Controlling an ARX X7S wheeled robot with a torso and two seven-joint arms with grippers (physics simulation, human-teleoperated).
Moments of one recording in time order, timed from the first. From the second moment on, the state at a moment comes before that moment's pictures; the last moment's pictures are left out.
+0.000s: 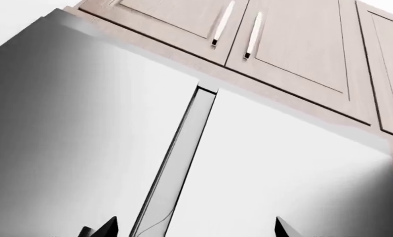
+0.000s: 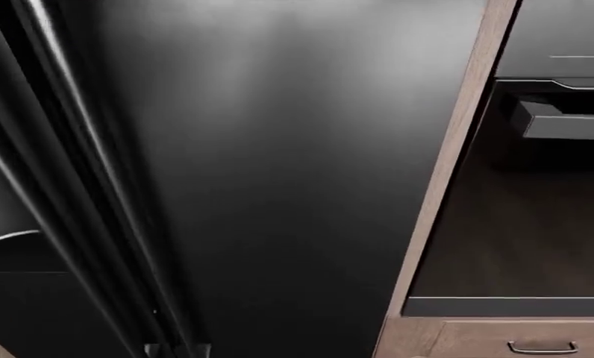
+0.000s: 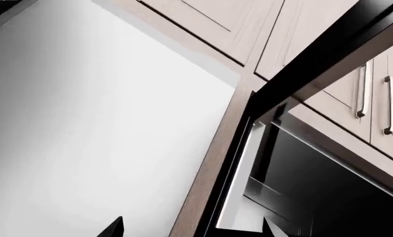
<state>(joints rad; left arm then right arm) -1.48 -0.55 -0.50 0.77 -1.88 -1.11 -1.27 2.36 0.77 -0.62 -0.62 2.22 1.26 1.57</state>
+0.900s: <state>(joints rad) -1.47 -0.56 -0.48 0.77 -1.88 -1.07 -1.27 2.36 0.77 -0.64 -0.62 2.21 1.26 1.57</state>
